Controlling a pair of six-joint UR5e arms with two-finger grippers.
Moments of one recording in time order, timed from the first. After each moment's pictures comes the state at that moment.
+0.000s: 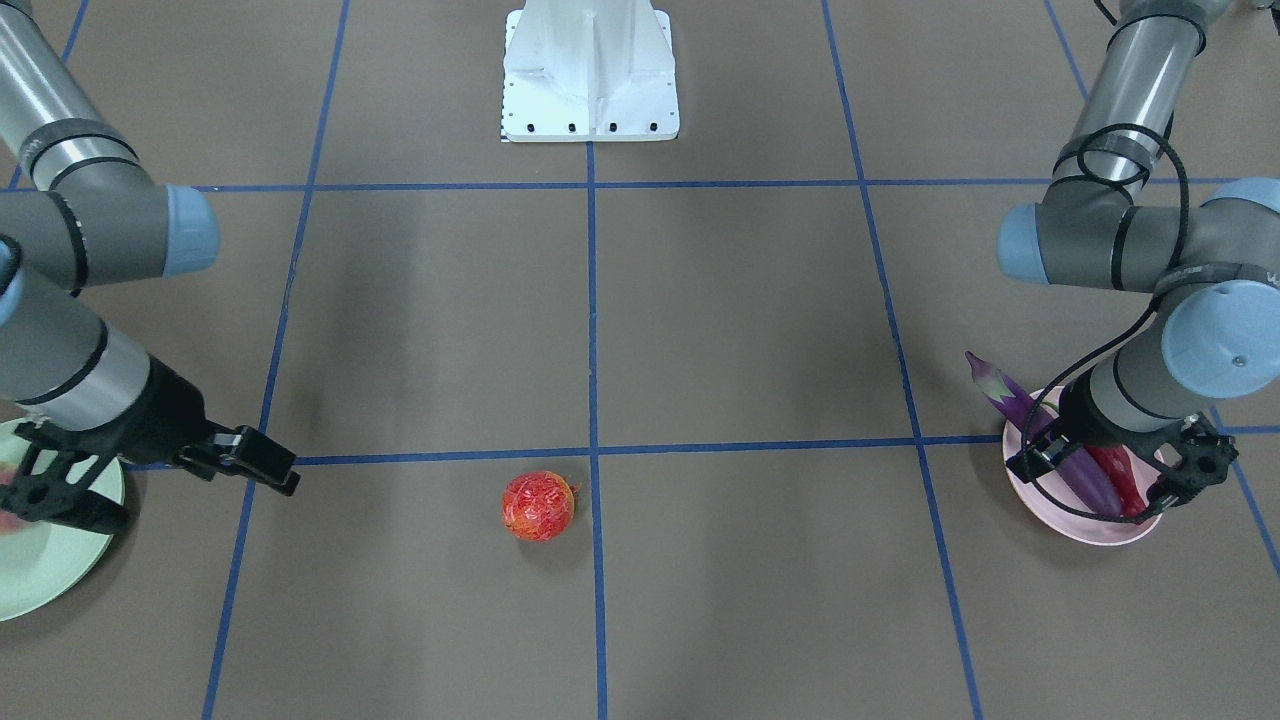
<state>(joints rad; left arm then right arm) -1.06 -2.07 -1.34 -1.66 -2.18 -1.21 0.98 -0.98 1.43 -1.19 2.18 1.22</state>
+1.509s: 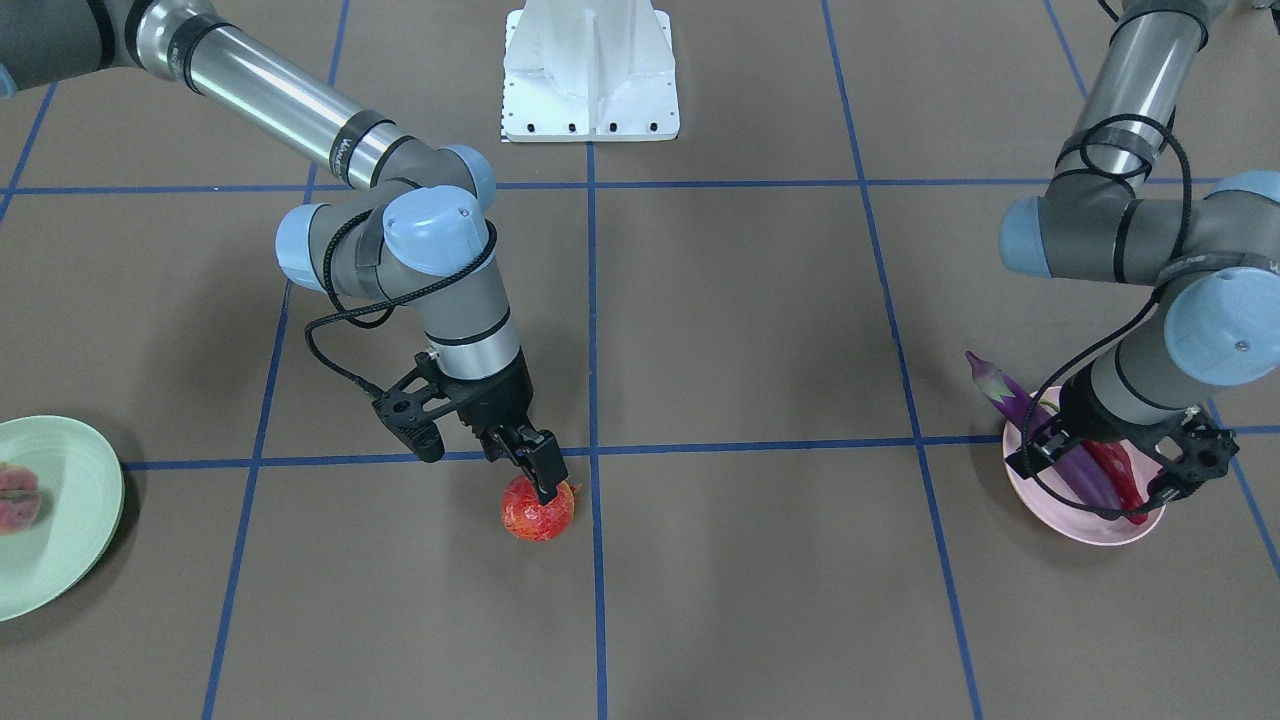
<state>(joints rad) -1.06 -2.05 -1.35 -1.70 -2.17 -1.21 0.67 -0.75 1.23 -1.08 1.66 1.98</state>
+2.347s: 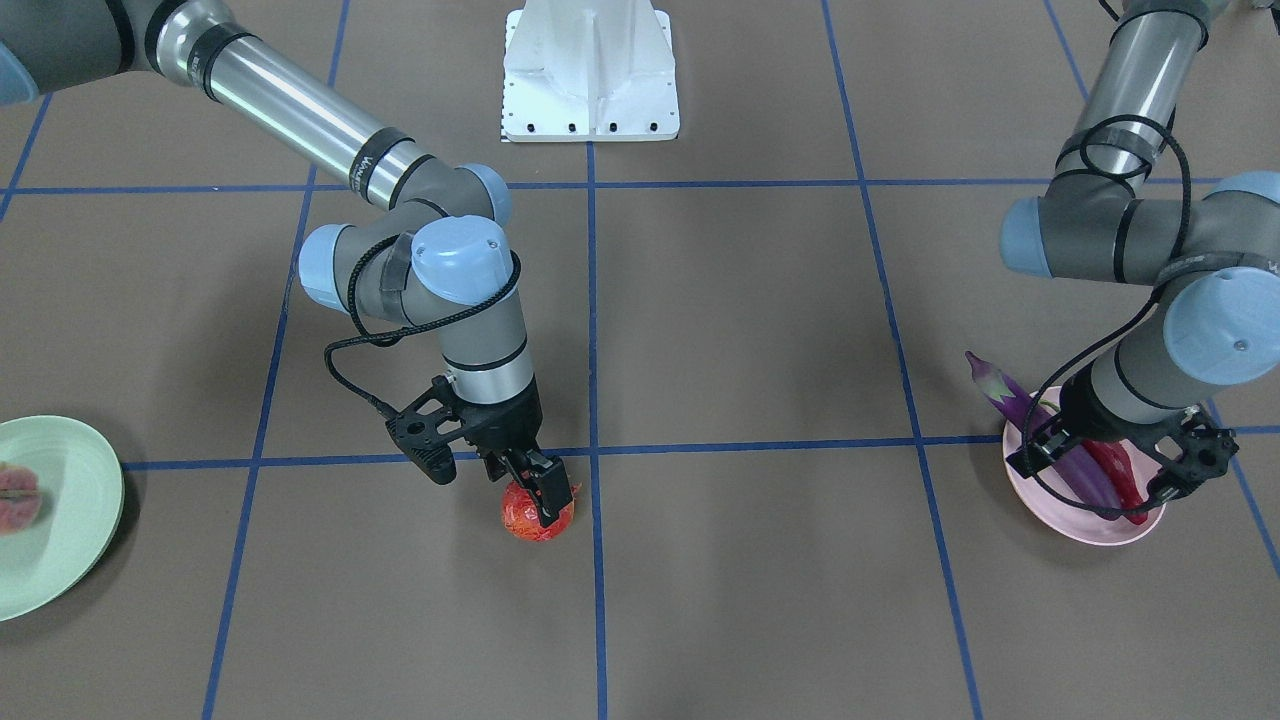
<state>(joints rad) -1.06 -2.05 -1.35 -1.70 -2.17 -1.21 0.66 -0.70 1.13 -1.07 1.63 1.98</state>
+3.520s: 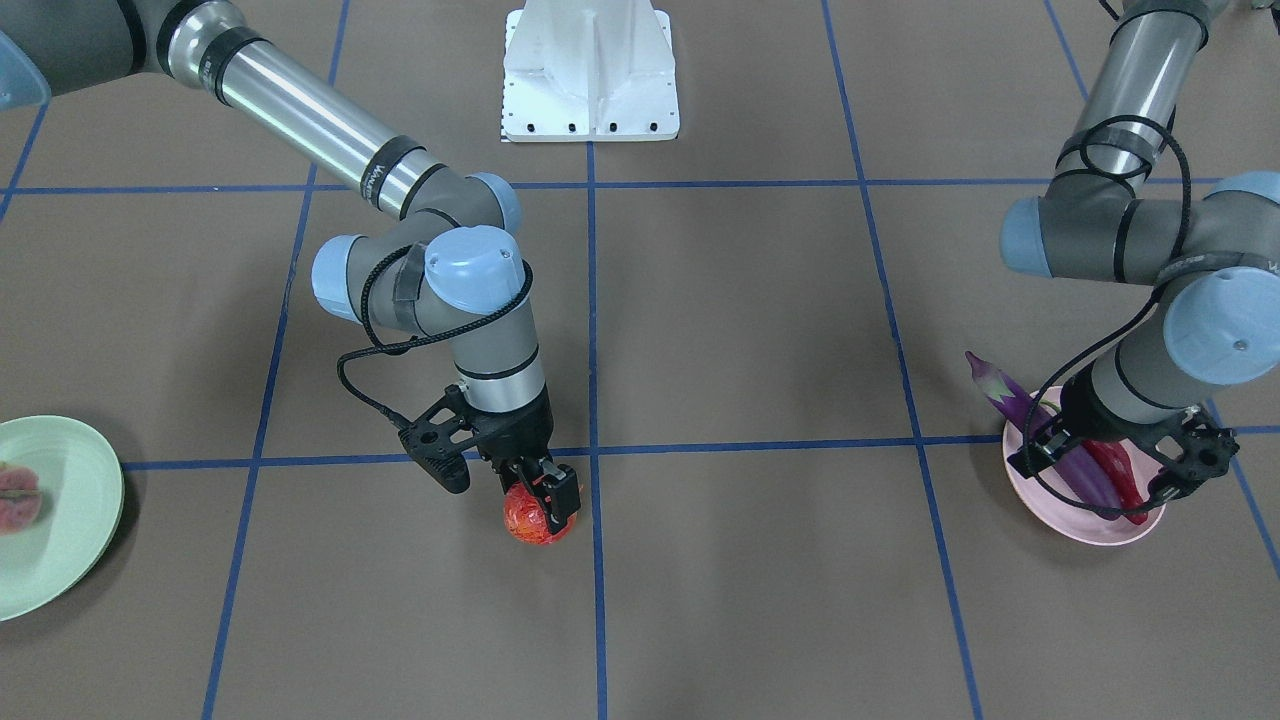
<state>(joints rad) -1.06 -2.05 -1.35 -1.70 -2.17 -1.22 0.74 -0.75 1.19 -1.06 1.72 1.86</state>
